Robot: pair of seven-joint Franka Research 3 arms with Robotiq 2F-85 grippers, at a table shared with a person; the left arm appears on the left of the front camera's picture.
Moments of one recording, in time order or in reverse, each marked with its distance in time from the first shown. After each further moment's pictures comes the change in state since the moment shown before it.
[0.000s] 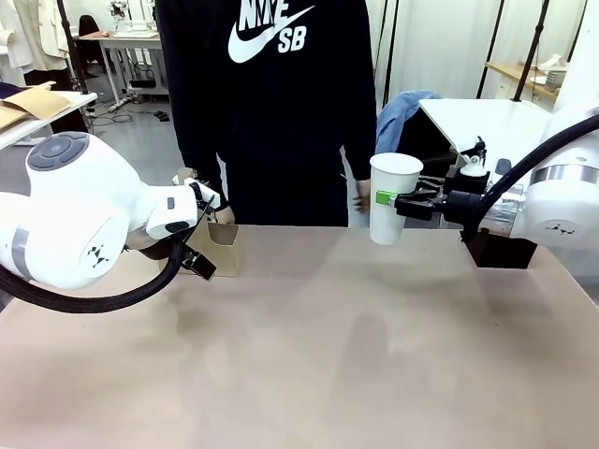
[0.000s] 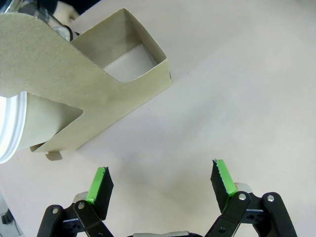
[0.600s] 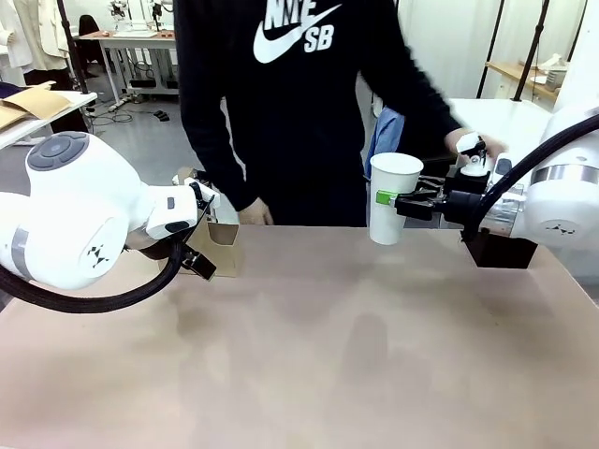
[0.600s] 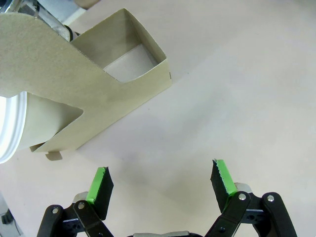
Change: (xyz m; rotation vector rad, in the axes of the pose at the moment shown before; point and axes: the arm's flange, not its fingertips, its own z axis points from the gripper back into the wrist) left arm 0.000 0.000 0.000 0.000 0.000 0.000; right arm 0.000 0.000 0.000 0.000 0.000 0.000
